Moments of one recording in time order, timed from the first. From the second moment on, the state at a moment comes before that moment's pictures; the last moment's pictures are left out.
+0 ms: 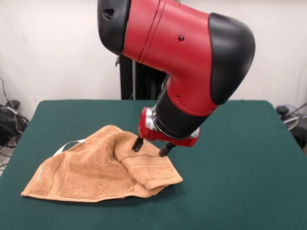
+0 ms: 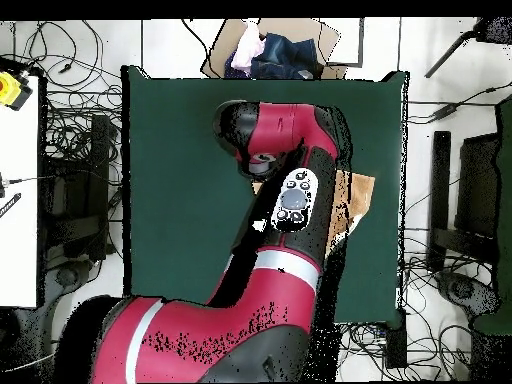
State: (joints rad) arm -0.02 -0.26 -0.30 0.98 -0.06 1.14 1.55
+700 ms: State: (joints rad) arm 0.00 -0.19 -0.37 0.97 -0.11 1.12 1.55
